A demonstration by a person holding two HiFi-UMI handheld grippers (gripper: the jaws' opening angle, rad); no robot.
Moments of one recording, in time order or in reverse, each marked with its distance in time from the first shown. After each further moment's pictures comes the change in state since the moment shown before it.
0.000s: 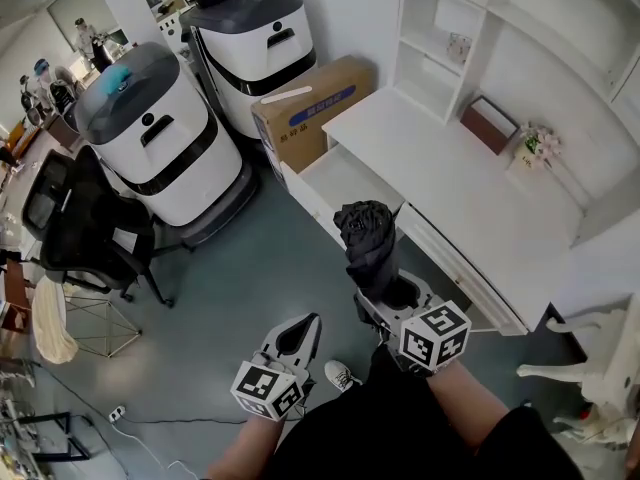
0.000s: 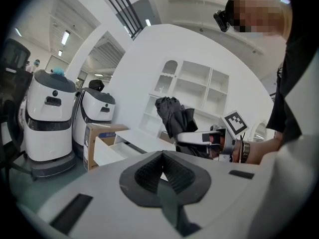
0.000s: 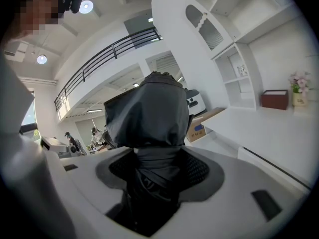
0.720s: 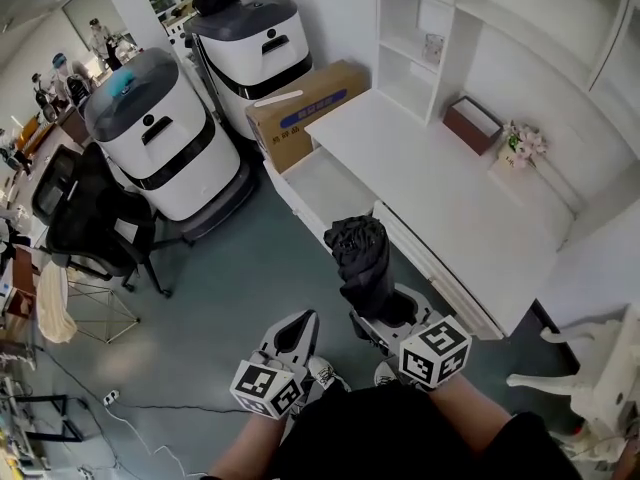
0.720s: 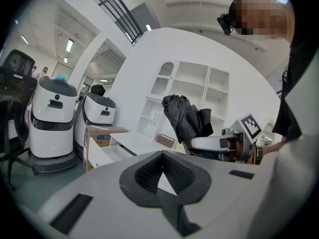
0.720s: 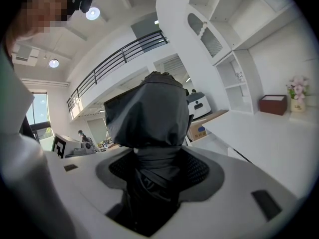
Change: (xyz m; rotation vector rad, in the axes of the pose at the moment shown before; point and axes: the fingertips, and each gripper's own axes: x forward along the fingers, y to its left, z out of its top) left arm 0.029 -0.105 -0.007 -0.001 -0.056 0.076; right arm -0.117 -0.018 0.000 -0.039 -0.004 0.111
